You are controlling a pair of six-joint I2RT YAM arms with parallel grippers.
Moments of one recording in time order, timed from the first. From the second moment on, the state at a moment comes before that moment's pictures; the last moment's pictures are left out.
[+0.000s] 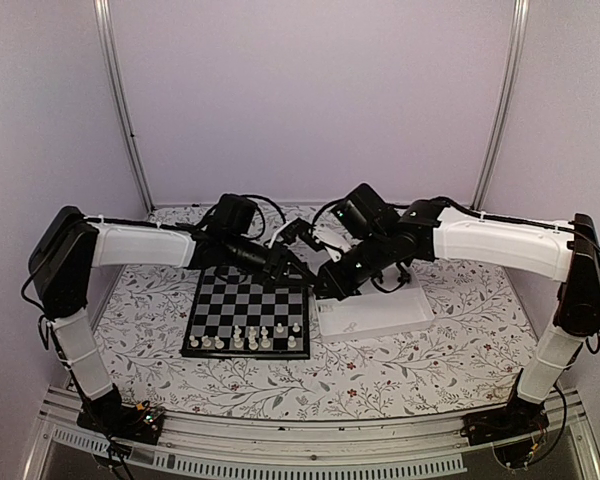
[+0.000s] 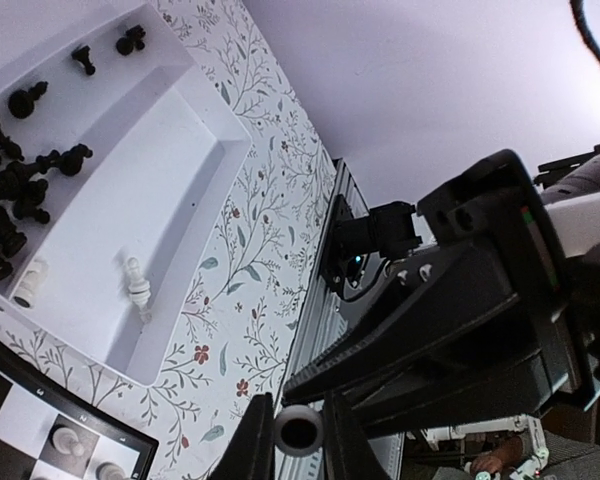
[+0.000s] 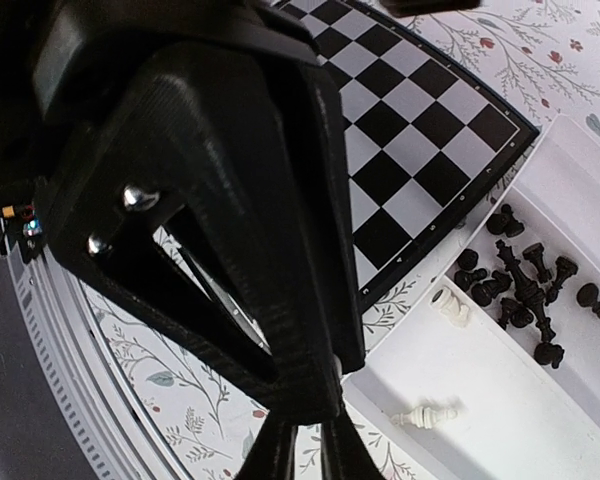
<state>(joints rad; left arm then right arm) -0.67 1.83 1.18 0.03 0.98 -0.59 0.95 1.74 1.46 -0.63 -0.19 0.17</state>
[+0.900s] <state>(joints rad) -0.58 1.68 1.13 0.58 0.79 -1.05 0.81 1.57 1.34 -0.09 -0.32 0.68</state>
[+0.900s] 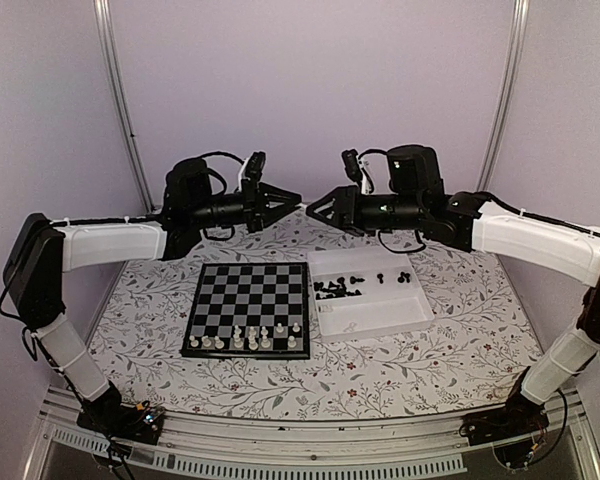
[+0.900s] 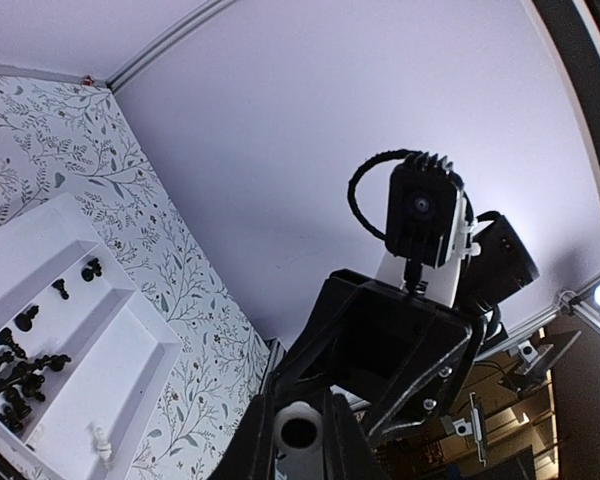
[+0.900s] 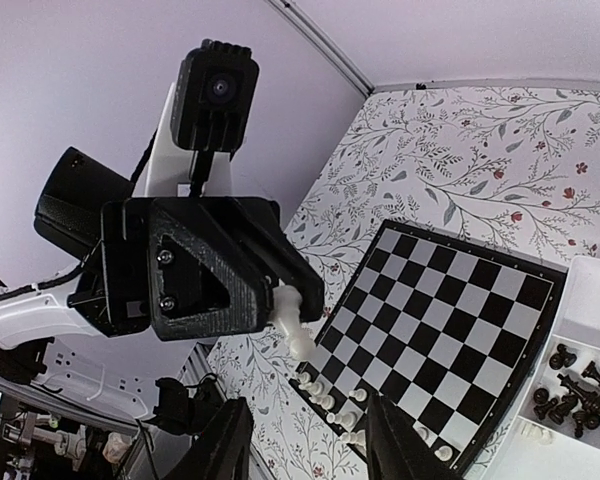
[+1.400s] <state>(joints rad) -0.61 1.68 1.13 0.61 0.79 -1.08 0.81 1.58 1.31 0.02 -0.35 0.75</state>
